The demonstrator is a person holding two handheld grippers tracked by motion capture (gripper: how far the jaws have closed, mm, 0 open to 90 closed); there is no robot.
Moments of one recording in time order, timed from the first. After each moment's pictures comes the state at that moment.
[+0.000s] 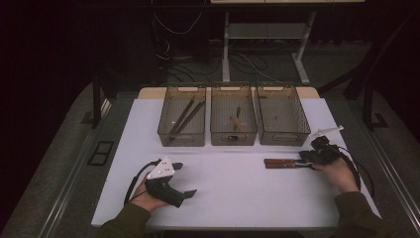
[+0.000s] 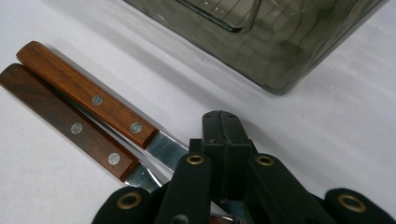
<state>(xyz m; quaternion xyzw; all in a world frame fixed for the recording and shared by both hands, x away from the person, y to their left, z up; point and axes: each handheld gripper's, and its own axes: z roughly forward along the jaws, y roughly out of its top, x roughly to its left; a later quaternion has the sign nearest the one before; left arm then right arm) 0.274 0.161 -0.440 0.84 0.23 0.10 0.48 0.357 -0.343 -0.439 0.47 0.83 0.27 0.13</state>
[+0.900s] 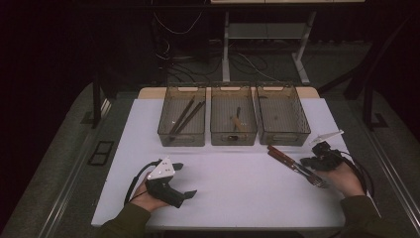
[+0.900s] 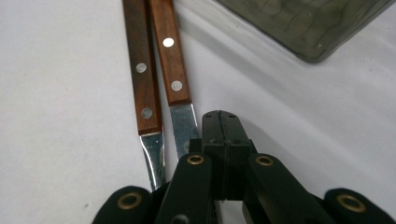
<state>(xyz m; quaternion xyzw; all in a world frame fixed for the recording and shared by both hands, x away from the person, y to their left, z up) 0.273 0.161 -0.440 0.84 0.23 0.09 0.48 0.337 -0.341 -0.435 0.45 0.85 0.25 0.10</state>
